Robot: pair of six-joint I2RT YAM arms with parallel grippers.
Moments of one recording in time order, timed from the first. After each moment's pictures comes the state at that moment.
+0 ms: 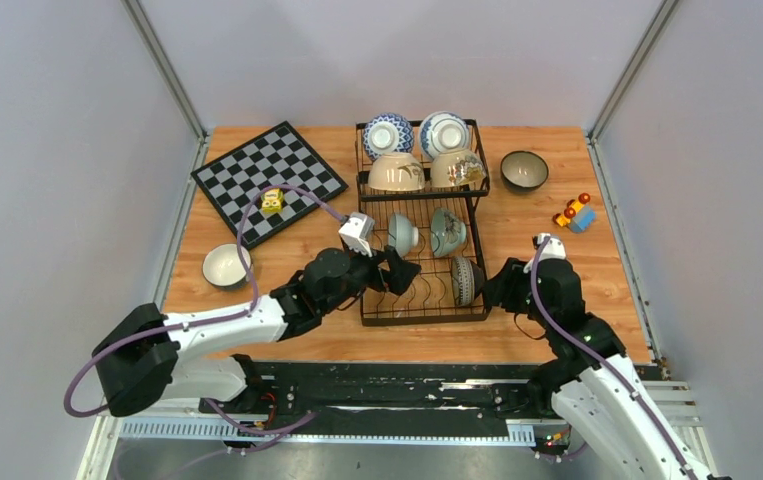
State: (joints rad) left arm -0.97 1.22 0.55 0.54 -0.18 -0.55; right arm 0.40 0.49 0.47 -0.54 0.05 0.50
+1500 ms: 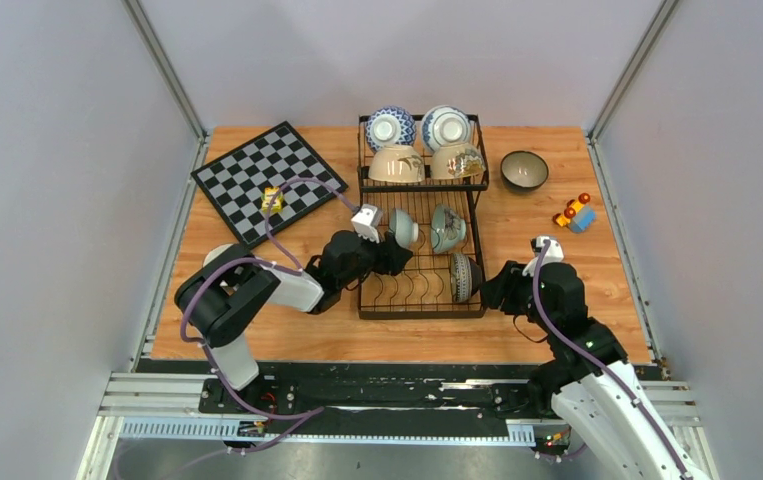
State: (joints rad) left arm -0.73 1.72 0.62 0.85 0.03 -0.44; right arm 0.40 0.45 0.46 -0.51 -0.03 0.48
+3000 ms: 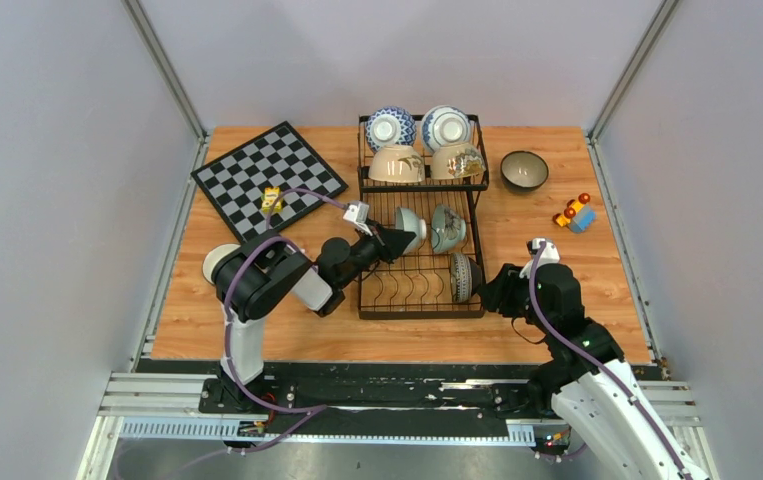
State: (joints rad) left arm -0.71 1.96 0.60 1.45 0.09 -0.66; right arm 0.40 0.45 0.43 -0.50 -0.06 0.48
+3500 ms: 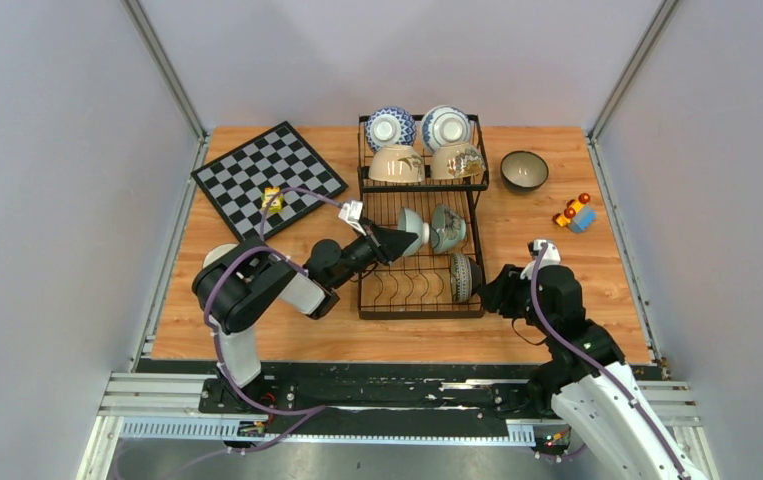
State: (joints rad) left arm -0.71 1.87 0.57 1.47 0.17 -0.77; right arm 0.40 0.43 0.43 -0.50 -0.06 0.48
